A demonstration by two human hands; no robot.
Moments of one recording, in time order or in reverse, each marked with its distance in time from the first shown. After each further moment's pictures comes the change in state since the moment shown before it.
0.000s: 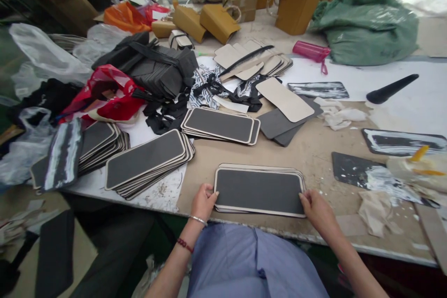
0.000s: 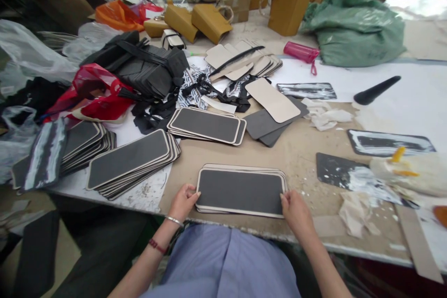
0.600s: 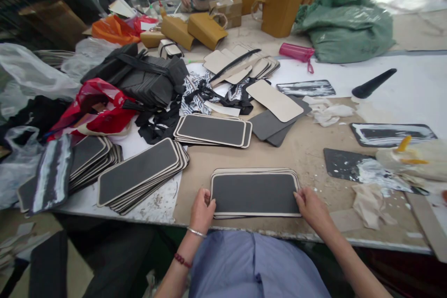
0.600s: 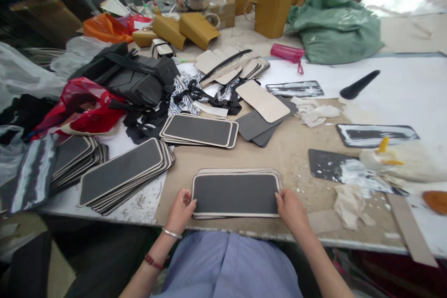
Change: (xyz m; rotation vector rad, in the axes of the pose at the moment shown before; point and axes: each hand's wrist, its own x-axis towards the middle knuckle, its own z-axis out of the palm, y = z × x) left_hand -0.009 0.018 0.000 -0.049 0.092 0.175; right_hand -0.001 0.000 0.003 -0.011 -0.014 0.020
